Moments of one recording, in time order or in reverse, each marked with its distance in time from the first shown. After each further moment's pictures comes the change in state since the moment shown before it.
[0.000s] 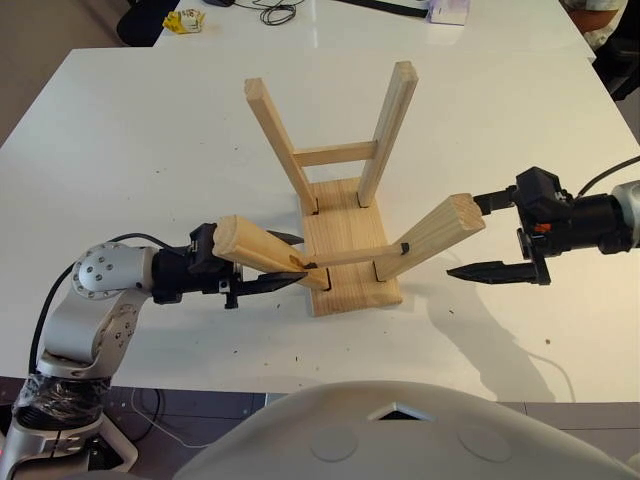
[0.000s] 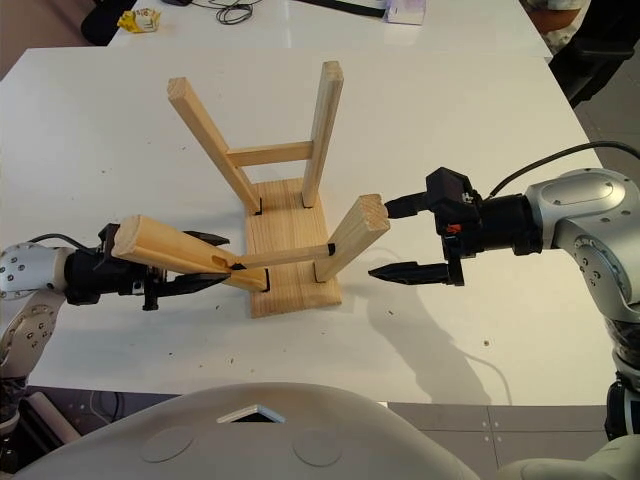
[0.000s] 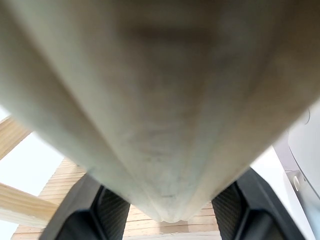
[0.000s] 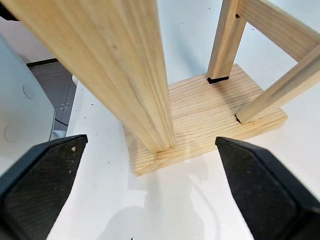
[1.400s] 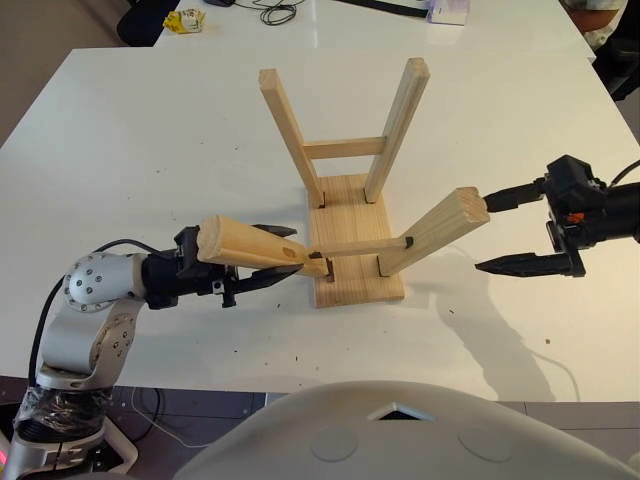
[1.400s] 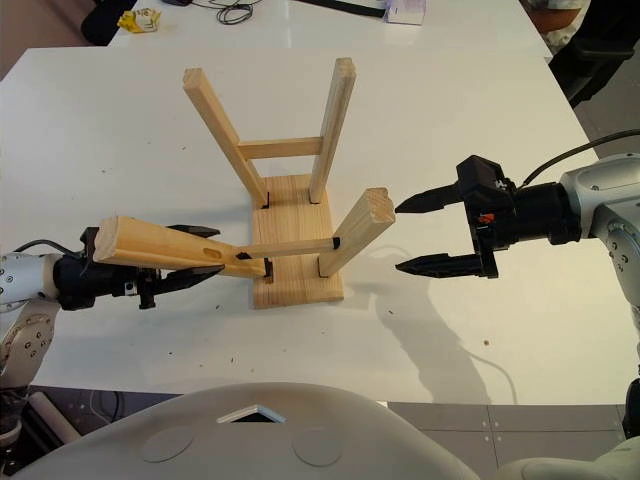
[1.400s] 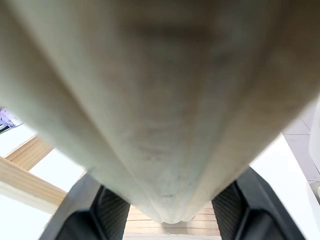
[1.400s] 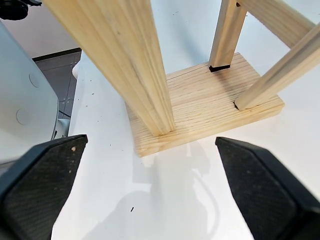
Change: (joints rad) left arm 0.061 -0.038 0.049 -0.017 -0.001 -0.107 0.041; right arm -0.009 -0.075 -0.045 0.112 -0.037 -0.019 0.148
